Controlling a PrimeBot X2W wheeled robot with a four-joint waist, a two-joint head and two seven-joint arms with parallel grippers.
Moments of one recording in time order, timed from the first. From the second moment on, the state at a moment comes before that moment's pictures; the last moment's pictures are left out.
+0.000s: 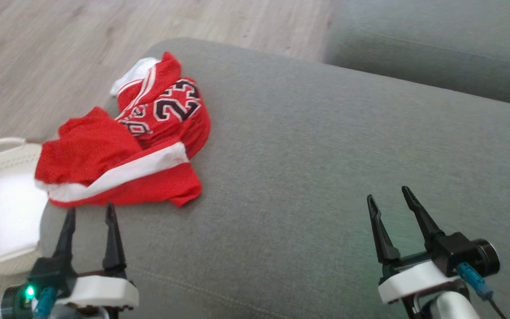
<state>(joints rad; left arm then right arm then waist) 0.12 0.05 -0.03 0.05 -0.08 0.10 -0.25 0.01 -0.04 0.13 0.22 0.01 0.12 -0.25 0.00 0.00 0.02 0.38</state>
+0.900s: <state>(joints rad) -0.58 0.10 0.25 0.72 -0.23 0.00 -0.16 -0.19 -0.19 0.16 0.16 -0.06 0.12 -0.25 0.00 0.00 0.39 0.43</state>
